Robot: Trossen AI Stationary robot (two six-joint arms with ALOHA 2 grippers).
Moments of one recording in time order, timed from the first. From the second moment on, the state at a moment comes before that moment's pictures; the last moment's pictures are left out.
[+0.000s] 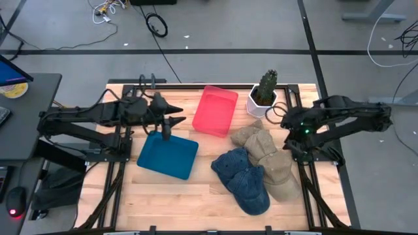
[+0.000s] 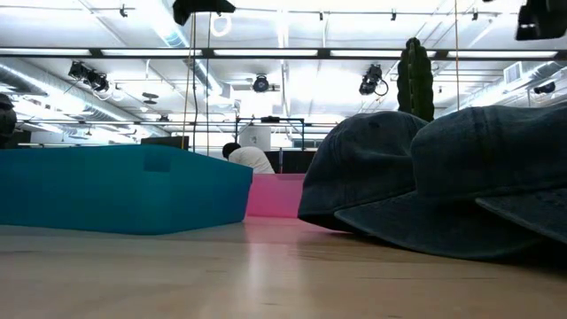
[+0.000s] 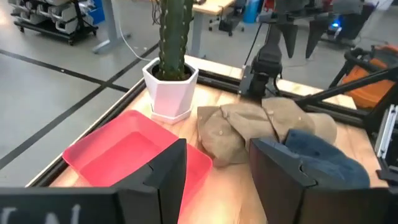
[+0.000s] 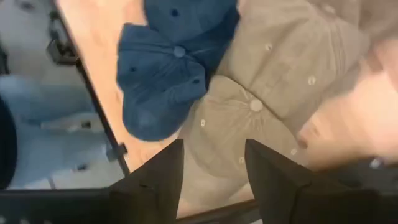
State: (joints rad) left arm 0.00 1.03 1.07 -0.38 -0.29 -0.22; right arm 0.11 0.94 1.21 -1.43 -0.21 0.71
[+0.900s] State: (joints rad) left arm 0.04 1.04 1.07 -0.36 -0.29 -0.22; right arm 0.48 0.95 0.71 -1.10 -0.41 1.53
